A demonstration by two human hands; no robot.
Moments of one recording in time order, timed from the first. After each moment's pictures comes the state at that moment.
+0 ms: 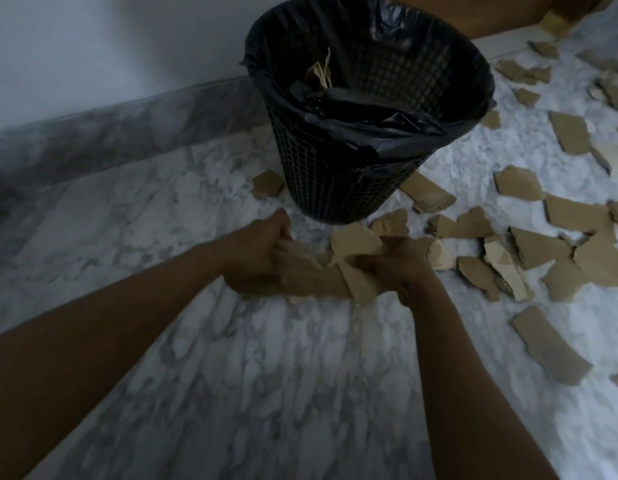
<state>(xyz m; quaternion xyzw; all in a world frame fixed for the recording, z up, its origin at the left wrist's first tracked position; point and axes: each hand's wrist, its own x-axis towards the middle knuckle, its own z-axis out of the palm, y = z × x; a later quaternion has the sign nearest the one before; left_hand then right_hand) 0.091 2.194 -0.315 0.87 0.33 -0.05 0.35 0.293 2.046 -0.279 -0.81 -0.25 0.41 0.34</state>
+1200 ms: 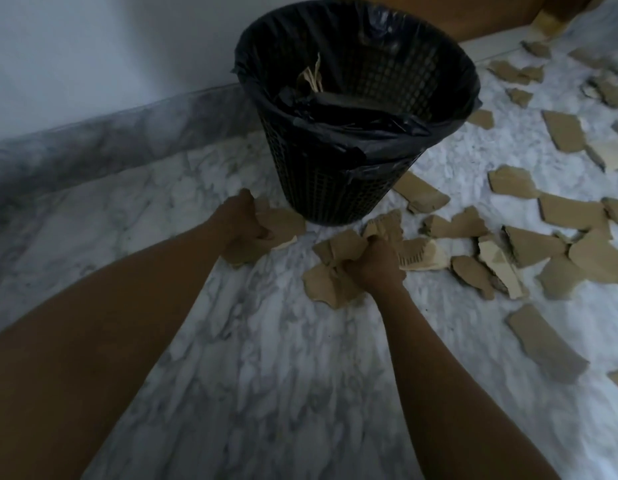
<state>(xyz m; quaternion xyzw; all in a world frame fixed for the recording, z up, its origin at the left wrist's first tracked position) 0.116 2.253 -0.334 0.77 0.55 -0.07 0.30 0.287 2.064 -0.322 -0.88 -0.32 0.30 0.17</state>
